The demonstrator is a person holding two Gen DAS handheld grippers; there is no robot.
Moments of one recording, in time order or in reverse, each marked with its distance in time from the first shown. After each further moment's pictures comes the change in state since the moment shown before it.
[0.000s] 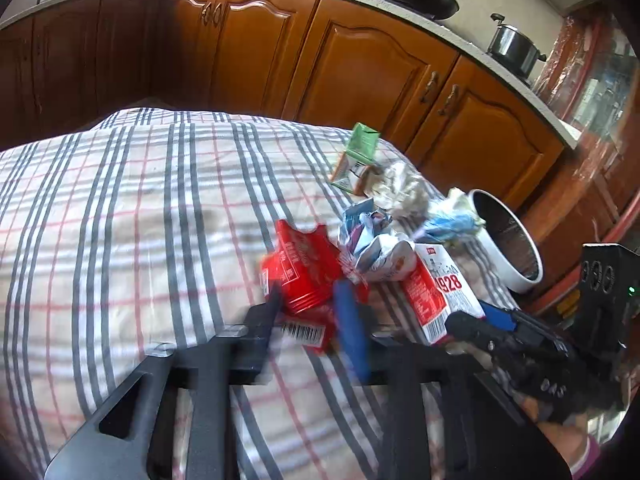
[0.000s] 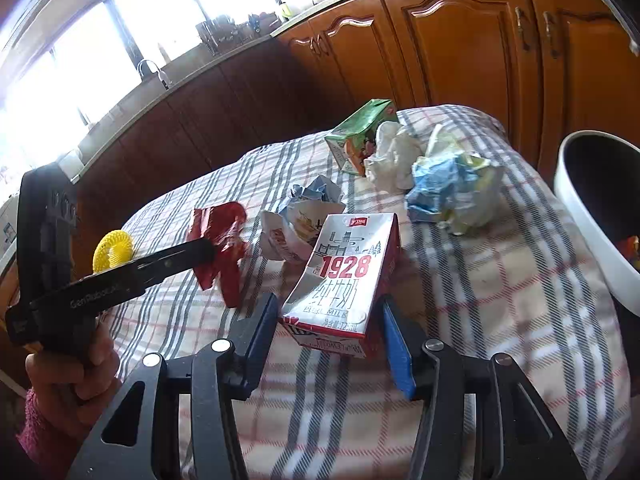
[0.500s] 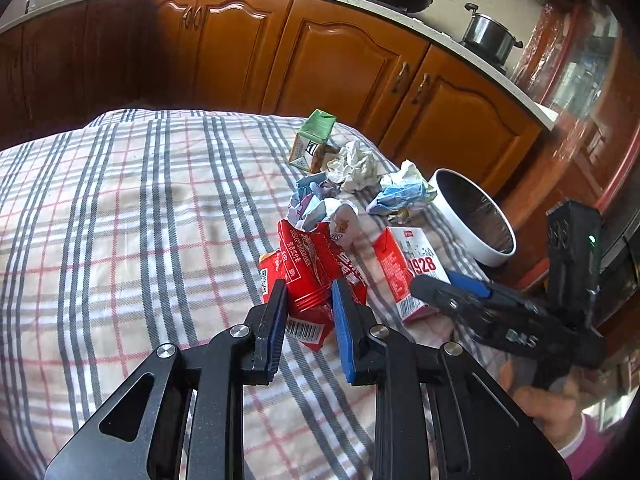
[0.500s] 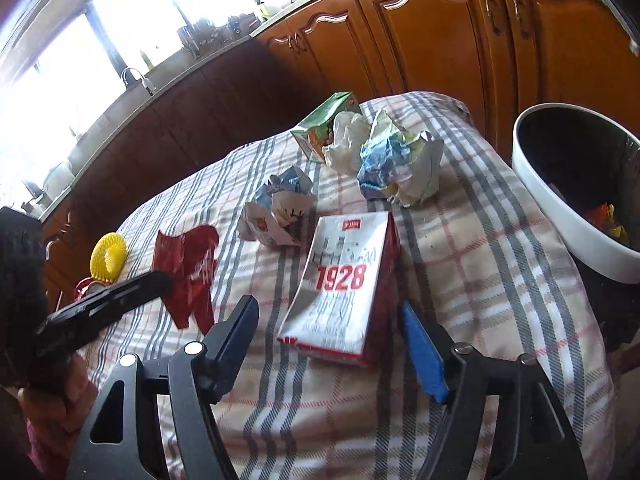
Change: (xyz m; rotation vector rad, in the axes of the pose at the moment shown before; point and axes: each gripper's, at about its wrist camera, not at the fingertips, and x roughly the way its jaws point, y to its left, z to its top) left arm -0.021 -0.036 -0.025 0.044 0.004 -0.024; right arm -0.015 -0.022 -0.006 0.058 0.025 -0.032
